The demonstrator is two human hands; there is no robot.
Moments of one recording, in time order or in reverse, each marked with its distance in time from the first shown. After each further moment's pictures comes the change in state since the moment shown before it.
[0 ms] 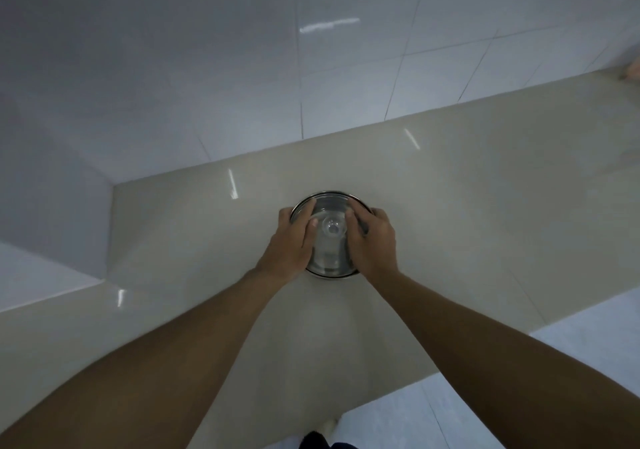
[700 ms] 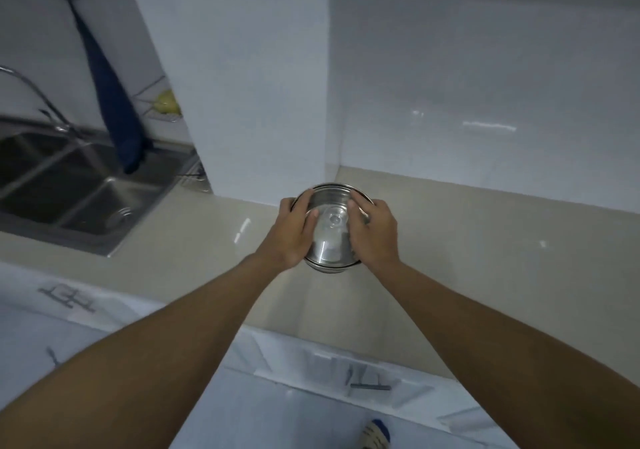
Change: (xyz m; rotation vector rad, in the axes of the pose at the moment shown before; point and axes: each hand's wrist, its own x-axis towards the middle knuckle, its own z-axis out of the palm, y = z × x) left_hand -0.321 -0.088 -0.250 -0.008 0.509 -0.156; right_hand -0.249 -0.228 0.151 0.168 -0.363 -0.386
